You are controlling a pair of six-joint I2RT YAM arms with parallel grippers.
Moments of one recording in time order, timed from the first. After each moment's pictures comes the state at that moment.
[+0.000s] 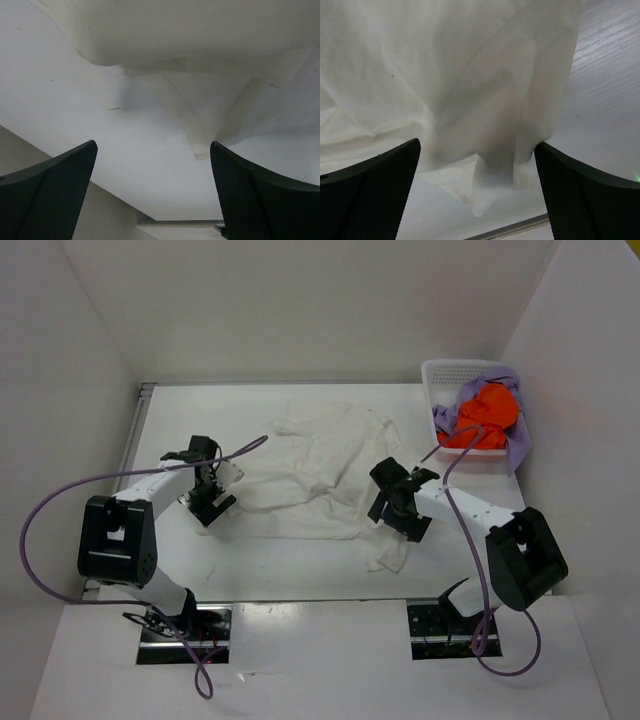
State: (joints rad) left arm -0.09 1.56 0.96 -0.76 -0.18 0.61; right arm 0.54 1.43 0.86 -0.81 0.29 1.09
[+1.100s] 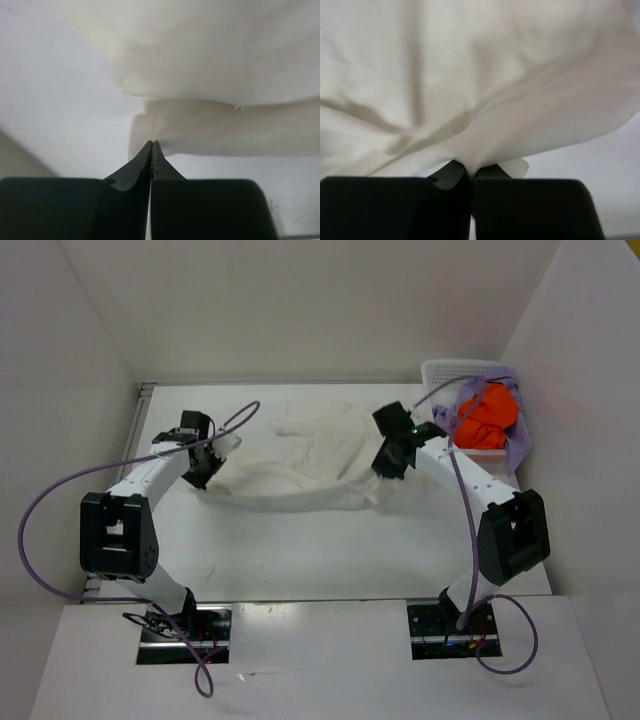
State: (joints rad) left arm -0.07 1.62 1.09 -0.75 -0.05 0.51; right arm 0.45 1.56 1.16 -0.82 0.21 0.95
